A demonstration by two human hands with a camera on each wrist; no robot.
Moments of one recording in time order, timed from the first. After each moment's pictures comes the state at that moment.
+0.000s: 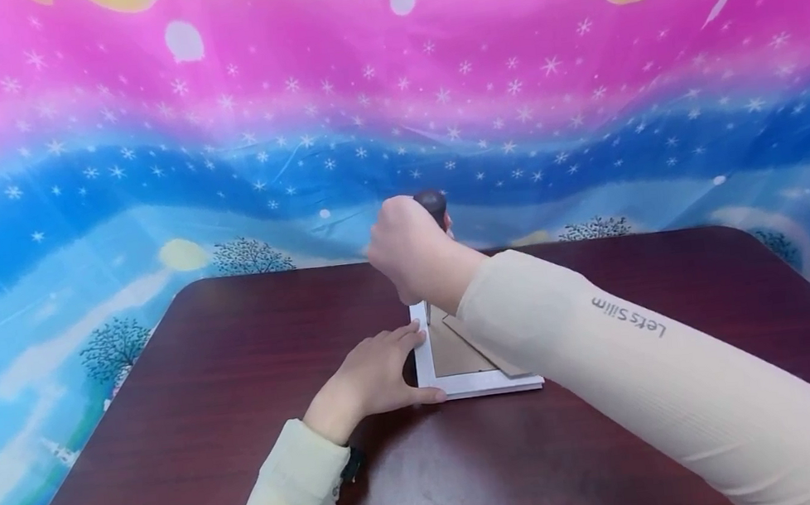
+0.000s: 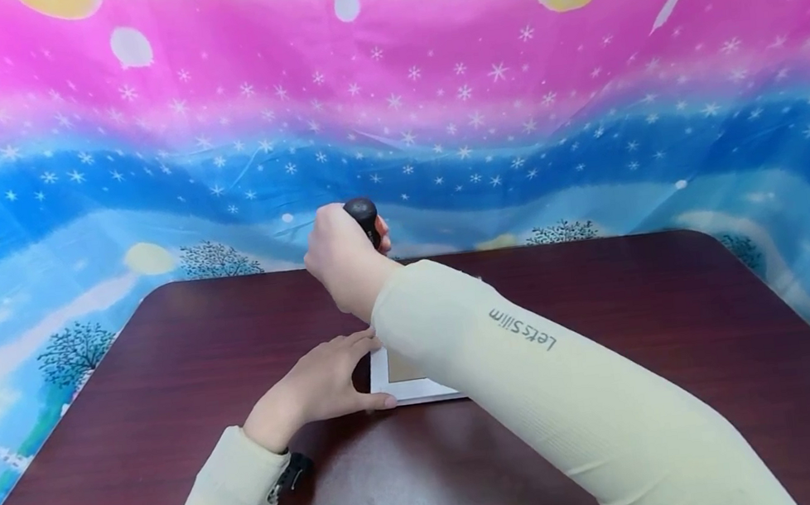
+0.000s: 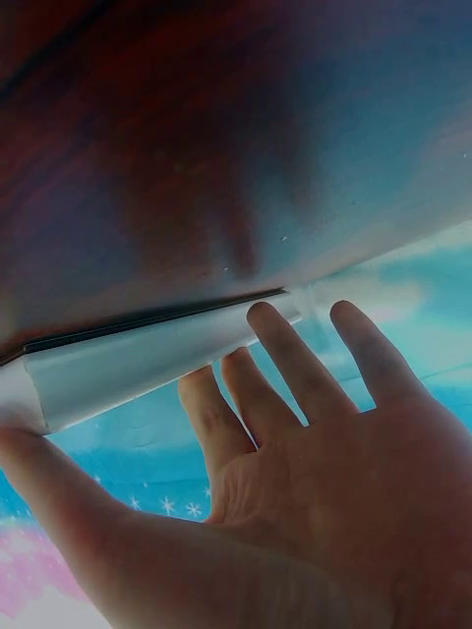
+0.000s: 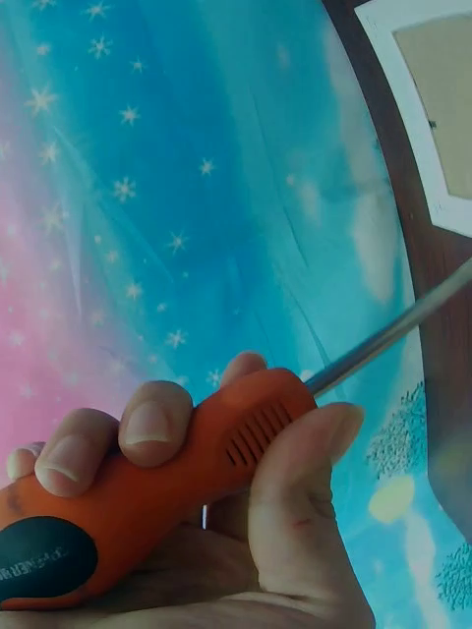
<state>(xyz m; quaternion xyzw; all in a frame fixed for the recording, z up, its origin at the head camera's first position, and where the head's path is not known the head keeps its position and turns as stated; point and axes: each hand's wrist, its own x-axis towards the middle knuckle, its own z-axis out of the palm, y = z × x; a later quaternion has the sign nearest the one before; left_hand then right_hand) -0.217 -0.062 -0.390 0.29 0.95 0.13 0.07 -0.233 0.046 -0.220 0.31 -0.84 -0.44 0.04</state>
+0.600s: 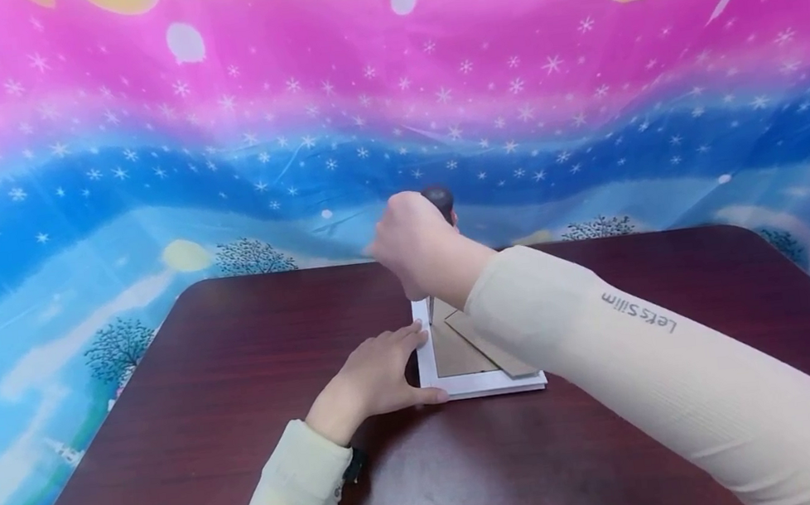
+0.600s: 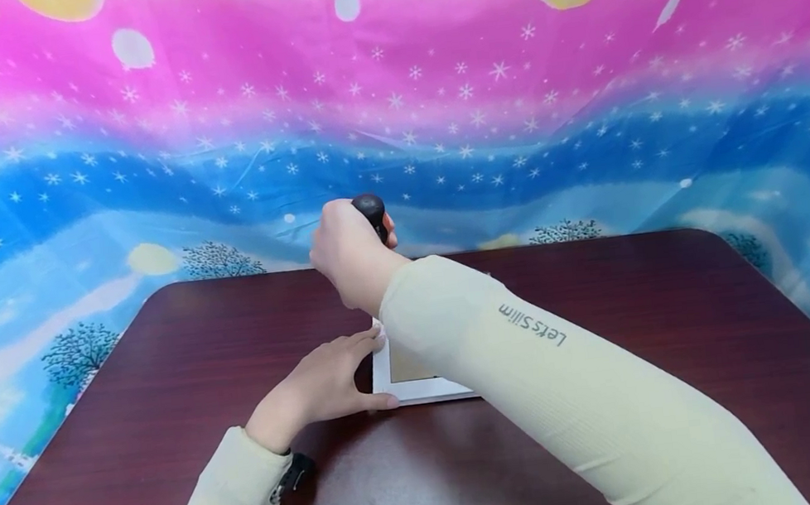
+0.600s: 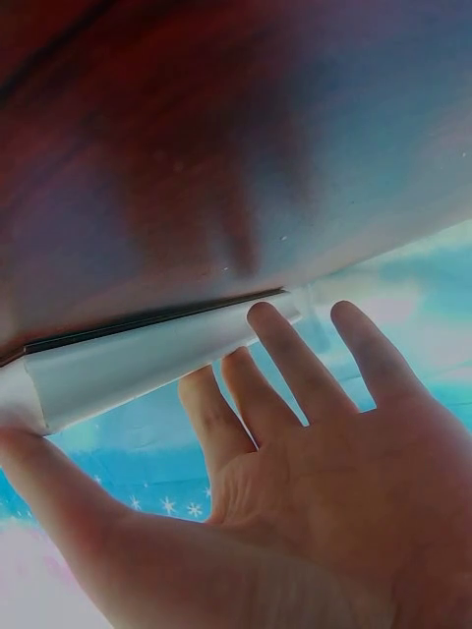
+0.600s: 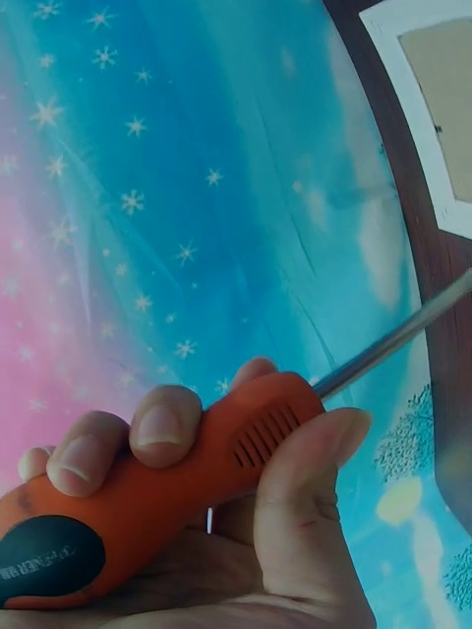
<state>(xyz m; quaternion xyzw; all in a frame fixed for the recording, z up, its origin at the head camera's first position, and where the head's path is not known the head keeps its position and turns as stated) -0.218 -0.062 -0.391 0.29 0.95 0.13 0.07 -0.238 0.050 -0.220 0.32 -0.85 -0.42 0.04</state>
